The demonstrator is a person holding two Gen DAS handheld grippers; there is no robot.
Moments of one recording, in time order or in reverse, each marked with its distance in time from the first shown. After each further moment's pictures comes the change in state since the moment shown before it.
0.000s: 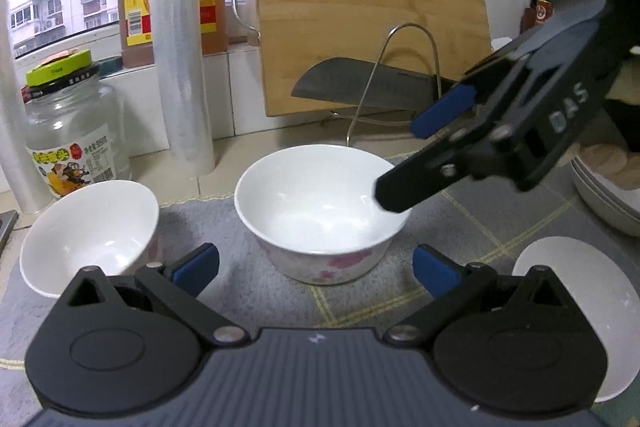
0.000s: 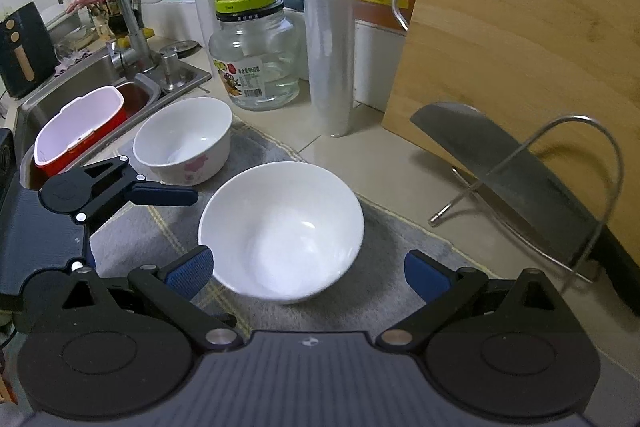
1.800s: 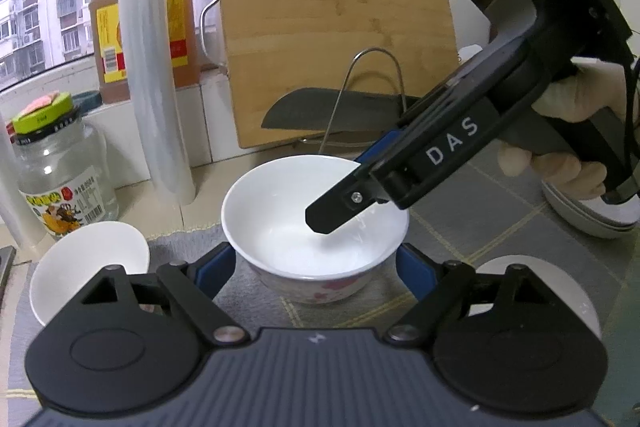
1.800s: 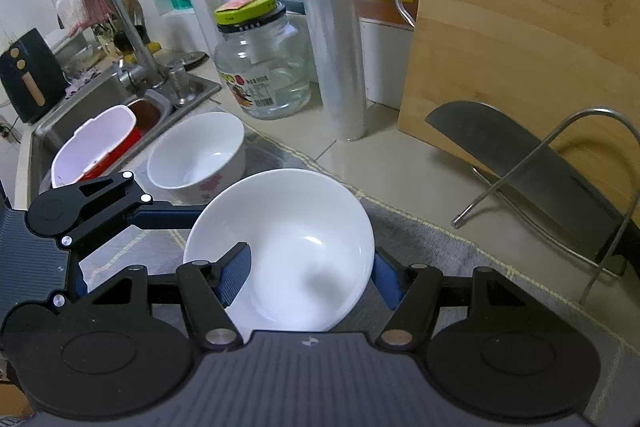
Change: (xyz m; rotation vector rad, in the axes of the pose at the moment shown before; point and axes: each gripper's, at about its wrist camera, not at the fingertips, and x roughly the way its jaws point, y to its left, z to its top) left arm -0.023 -0.013 0.017 0.061 -0.017 -0.050; right arm -0.009 -0.001 0.009 0.072 0.006 0.064
